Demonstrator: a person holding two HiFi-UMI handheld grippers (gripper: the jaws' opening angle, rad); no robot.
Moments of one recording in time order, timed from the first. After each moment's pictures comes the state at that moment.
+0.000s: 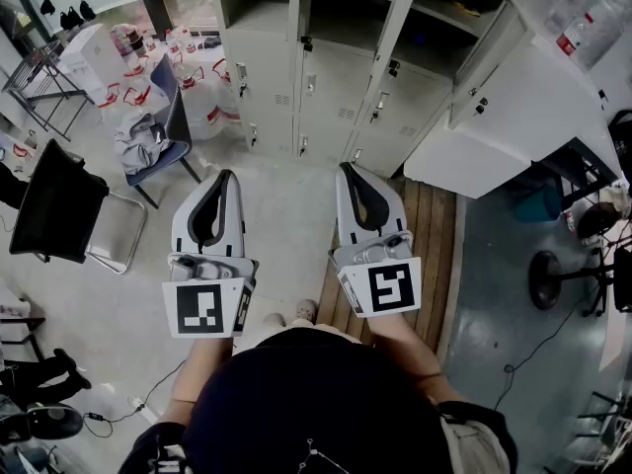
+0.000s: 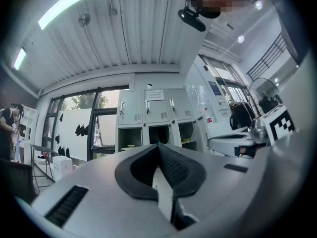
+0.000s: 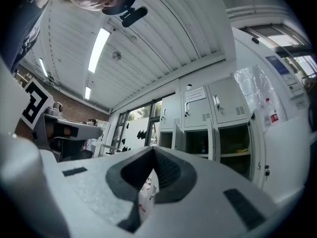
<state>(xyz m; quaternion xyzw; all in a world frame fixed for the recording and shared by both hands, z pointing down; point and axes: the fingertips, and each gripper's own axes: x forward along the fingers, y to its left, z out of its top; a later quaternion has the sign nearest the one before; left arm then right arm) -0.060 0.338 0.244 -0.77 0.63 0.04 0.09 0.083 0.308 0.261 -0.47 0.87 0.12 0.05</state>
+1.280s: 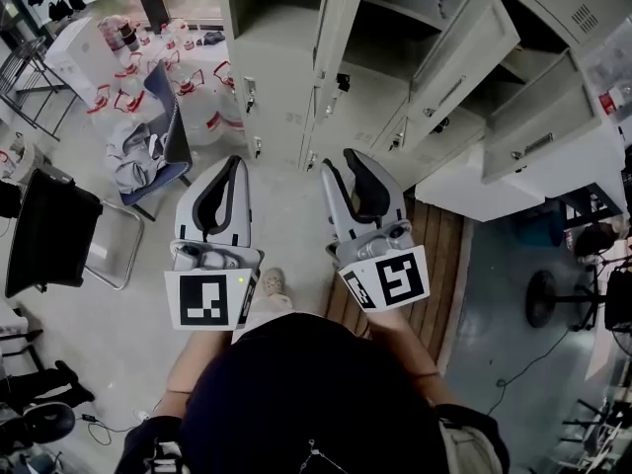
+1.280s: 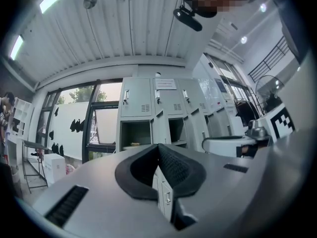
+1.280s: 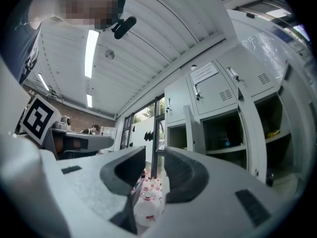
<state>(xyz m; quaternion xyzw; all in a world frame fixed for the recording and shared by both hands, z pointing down) -0.141 0.149 0.252 -0.78 0.62 0.03 0.07 -0.019 0.131 0.260 -0.42 0.90 0.07 0.08</state>
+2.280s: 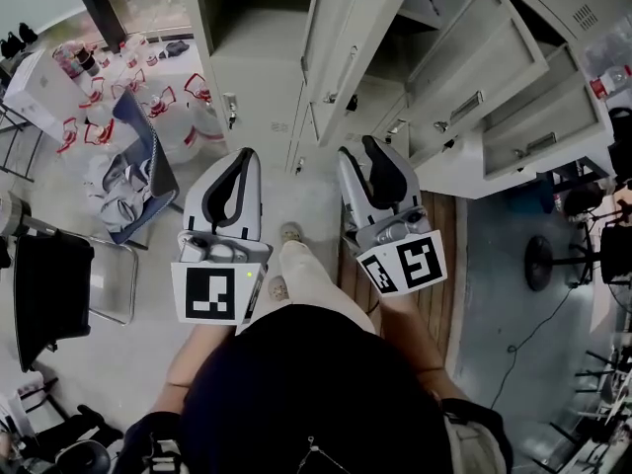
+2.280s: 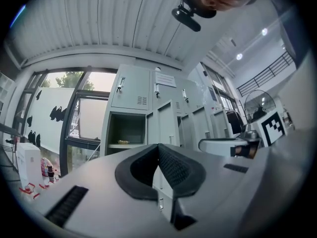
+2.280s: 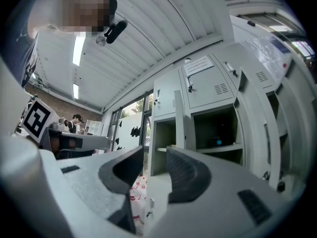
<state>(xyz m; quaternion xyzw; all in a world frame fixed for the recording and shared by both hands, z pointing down) -0.169 0.042 0.259 -0.85 0.53 0.06 0.04 -0.039 0.035 0.265 -0.49 0.87 0.07 0.06</state>
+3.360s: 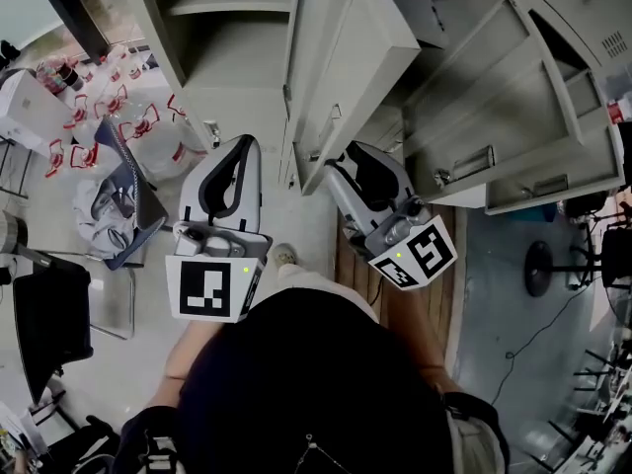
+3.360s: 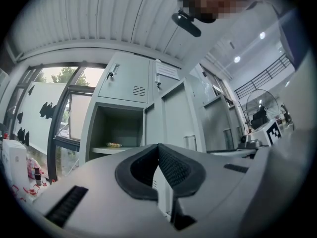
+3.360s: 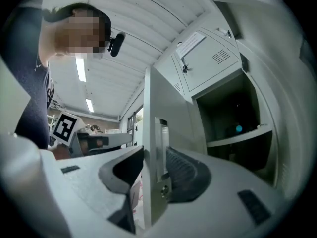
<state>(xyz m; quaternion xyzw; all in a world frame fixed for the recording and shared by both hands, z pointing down) -0.124 -0.090 0.249 -0.86 0.51 0.07 0.05 -0.018 -0.074 0.283 -0.37 0.92 0.03 0.08</state>
